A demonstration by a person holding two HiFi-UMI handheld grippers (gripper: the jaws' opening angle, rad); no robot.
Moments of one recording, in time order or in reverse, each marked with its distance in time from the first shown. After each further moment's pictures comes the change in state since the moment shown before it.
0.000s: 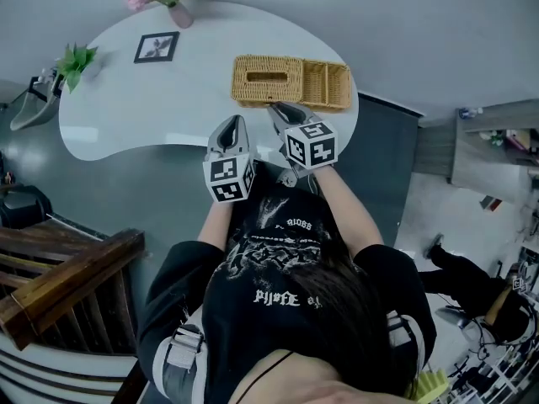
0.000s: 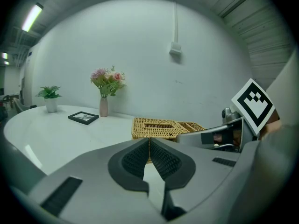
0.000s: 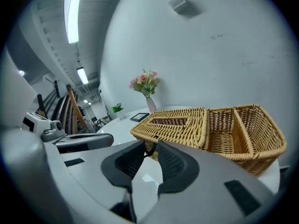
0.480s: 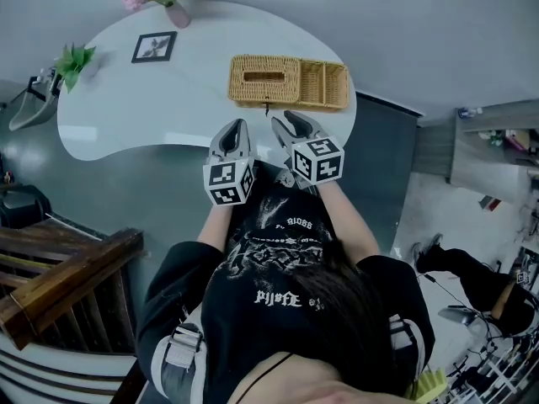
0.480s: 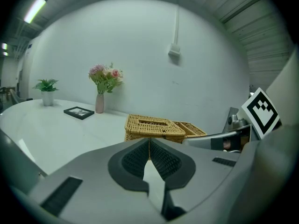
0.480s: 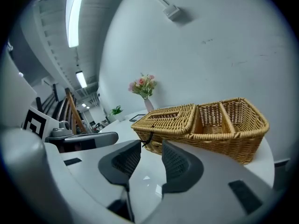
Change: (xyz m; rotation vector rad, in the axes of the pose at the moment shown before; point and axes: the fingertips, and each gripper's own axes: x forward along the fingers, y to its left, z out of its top) left arm 0.000 -0.014 -0.011 -0.040 -0.006 -0.054; right arm -0.028 -0.005 -0.019 0.026 -0.046 -0.016
